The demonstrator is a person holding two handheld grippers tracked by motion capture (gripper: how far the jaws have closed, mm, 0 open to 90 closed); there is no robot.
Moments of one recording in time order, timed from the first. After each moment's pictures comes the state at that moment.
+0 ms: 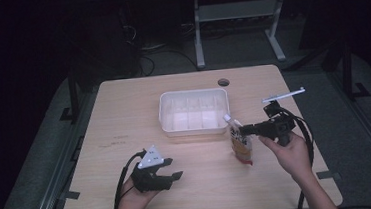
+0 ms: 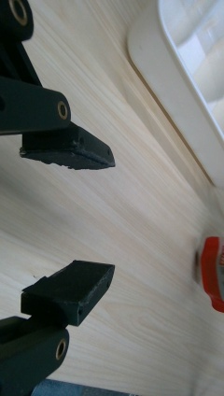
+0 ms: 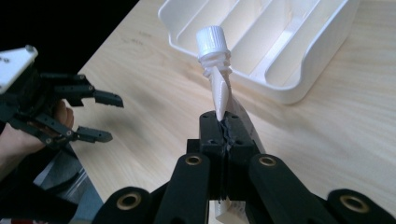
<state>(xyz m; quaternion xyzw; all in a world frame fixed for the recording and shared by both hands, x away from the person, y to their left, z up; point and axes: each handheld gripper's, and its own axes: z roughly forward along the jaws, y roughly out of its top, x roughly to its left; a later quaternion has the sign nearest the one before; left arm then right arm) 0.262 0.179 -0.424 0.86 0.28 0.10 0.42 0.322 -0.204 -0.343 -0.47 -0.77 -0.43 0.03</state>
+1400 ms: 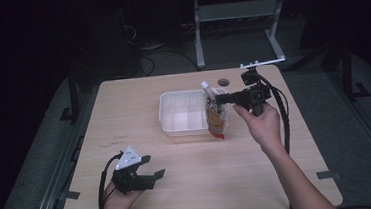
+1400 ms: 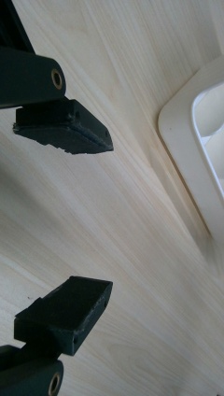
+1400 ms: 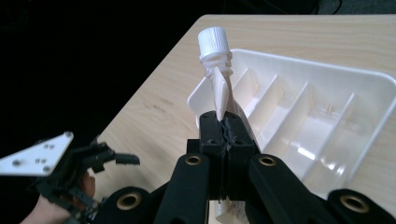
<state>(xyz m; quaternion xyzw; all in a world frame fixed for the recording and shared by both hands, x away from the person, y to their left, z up) 0.262 0.222 -0.425 0.83 0.34 0.13 0.43 0.369 -0.149 -0.284 -0.48 -0.73 -0.49 0.02</state>
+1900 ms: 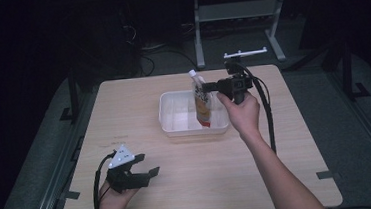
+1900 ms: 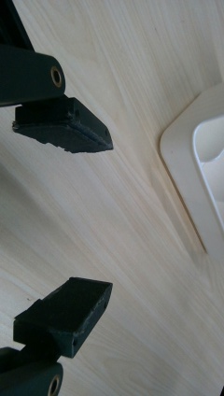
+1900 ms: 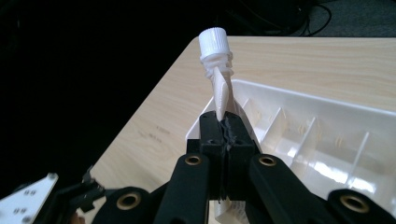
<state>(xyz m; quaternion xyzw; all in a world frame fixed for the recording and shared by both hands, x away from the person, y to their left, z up) 0.265 0.237 -0.424 0.82 0.36 0.14 0.43 0.402 -0.116 -0.280 -0.50 -0.71 -0.49 0.00</state>
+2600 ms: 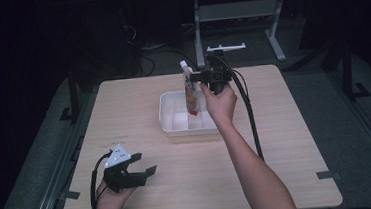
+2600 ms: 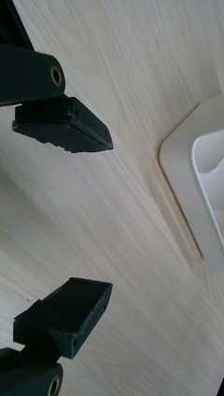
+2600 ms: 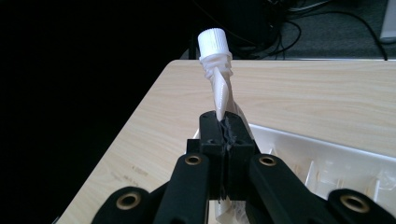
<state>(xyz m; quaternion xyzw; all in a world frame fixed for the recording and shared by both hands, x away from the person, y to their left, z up) 0.267 0.244 -0.424 0.81 0.36 0.14 0.44 0.446 -0.078 -0.293 -0.54 -0.68 -0.49 -0.04</state>
